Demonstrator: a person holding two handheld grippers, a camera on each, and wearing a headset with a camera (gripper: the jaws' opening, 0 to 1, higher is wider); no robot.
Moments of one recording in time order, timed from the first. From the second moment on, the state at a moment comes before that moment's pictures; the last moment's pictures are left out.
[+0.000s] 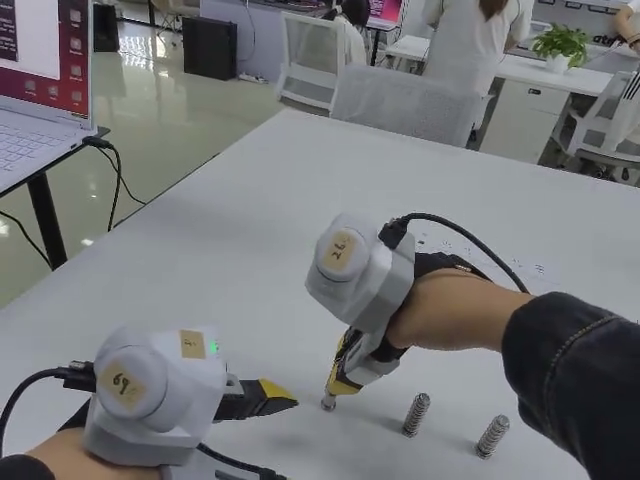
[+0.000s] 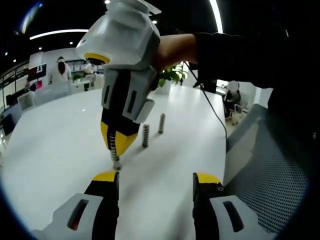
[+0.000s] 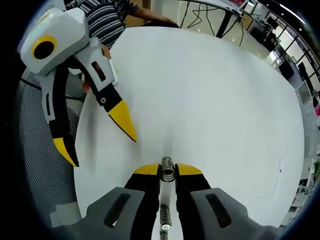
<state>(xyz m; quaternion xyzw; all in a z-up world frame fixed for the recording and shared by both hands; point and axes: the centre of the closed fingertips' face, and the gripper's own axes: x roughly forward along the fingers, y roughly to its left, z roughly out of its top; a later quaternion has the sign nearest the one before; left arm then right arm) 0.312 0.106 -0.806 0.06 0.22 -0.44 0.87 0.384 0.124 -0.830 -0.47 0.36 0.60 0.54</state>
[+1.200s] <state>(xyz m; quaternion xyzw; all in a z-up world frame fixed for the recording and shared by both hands) 0.311 0.105 -0.809 0.06 0.22 -0.44 0.87 0.384 0.107 -0.850 -0.45 0.38 0.60 0.55</state>
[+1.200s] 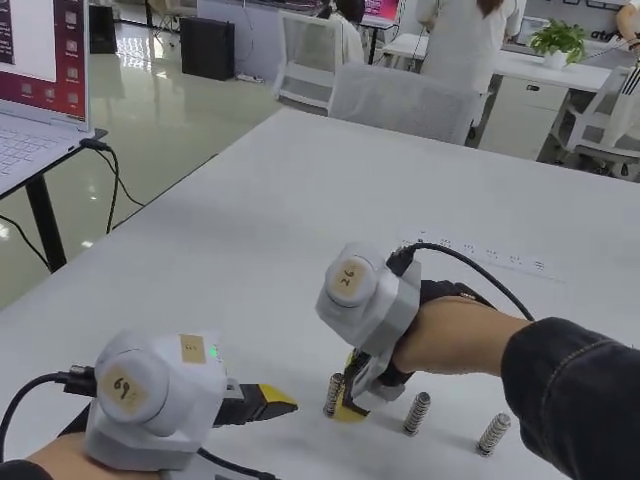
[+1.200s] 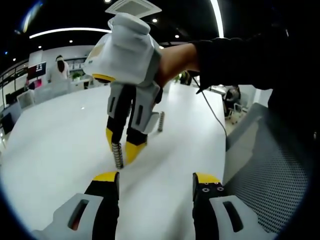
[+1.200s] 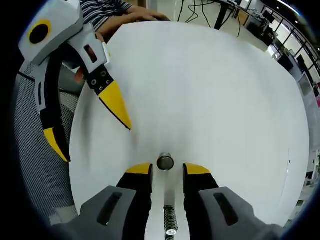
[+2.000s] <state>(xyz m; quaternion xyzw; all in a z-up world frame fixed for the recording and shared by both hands) 0.310 0.106 -0.810 0.06 0.22 -0.44 0.87 0.396 0.056 -0.833 -0.37 0.38 0.58 0.62</state>
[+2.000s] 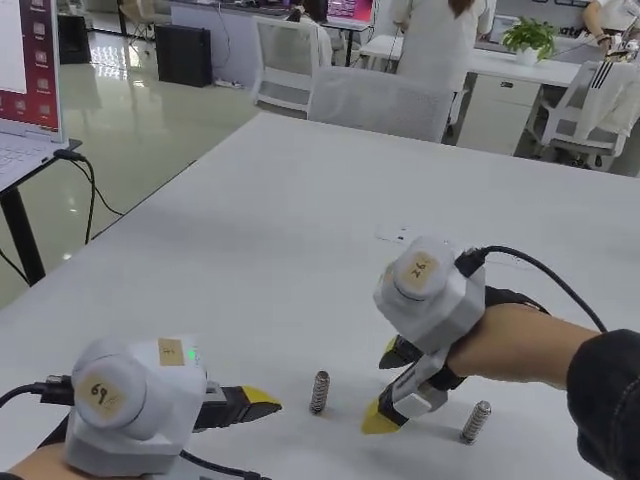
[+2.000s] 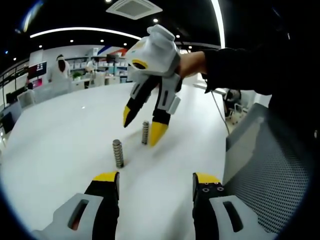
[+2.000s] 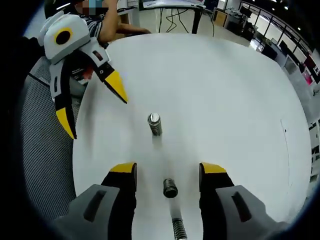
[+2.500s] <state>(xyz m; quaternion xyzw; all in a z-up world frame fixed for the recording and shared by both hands) 0.310 0.107 -0.810 0.06 0.23 -0.44 0.87 0.406 0.017 -0.821 -0.32 0.35 0.55 0.69</state>
